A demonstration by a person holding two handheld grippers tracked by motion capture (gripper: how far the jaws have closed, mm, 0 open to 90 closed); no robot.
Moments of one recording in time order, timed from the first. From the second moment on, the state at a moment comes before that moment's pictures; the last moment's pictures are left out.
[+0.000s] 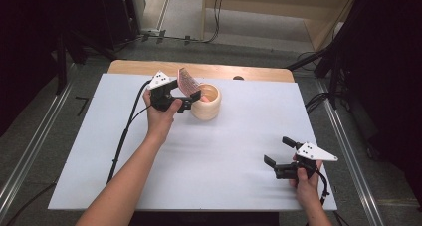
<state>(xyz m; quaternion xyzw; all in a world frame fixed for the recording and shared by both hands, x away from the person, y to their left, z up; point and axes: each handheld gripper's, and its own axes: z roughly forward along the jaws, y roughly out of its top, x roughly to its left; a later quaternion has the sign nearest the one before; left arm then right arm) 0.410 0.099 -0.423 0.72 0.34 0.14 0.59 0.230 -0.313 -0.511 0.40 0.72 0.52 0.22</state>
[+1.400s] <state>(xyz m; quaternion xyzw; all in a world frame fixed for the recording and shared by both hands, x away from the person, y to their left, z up) 0.358 0.135 -0.433 0.74 0.29 0.15 0.58 0.231 -0.311 -0.511 0.40 0.72 0.52 0.22</state>
